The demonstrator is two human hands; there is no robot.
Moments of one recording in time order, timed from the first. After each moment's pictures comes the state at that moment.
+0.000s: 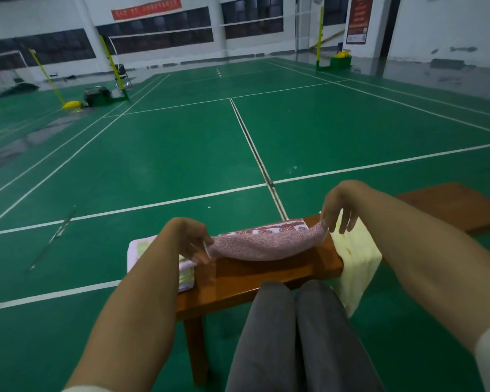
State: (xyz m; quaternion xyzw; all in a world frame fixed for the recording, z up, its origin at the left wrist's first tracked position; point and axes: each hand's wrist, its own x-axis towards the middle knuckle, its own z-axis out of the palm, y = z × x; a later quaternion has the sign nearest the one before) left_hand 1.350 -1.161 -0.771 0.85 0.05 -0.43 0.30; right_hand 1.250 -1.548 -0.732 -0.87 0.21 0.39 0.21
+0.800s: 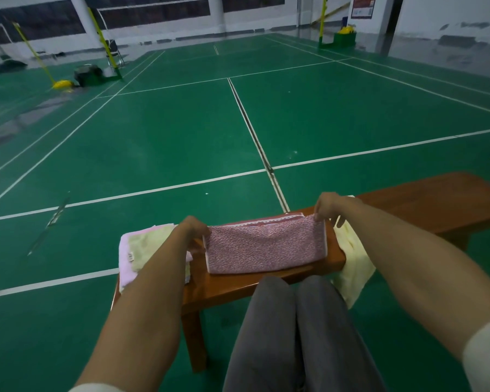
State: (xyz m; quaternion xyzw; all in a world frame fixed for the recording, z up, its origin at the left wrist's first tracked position) left_hand 1.369 -1.180 -0.818 0.91 0.05 -0.27 0.30; right_hand 1.274 -1.544 -0.804 -0.94 0.21 0.18 0.19
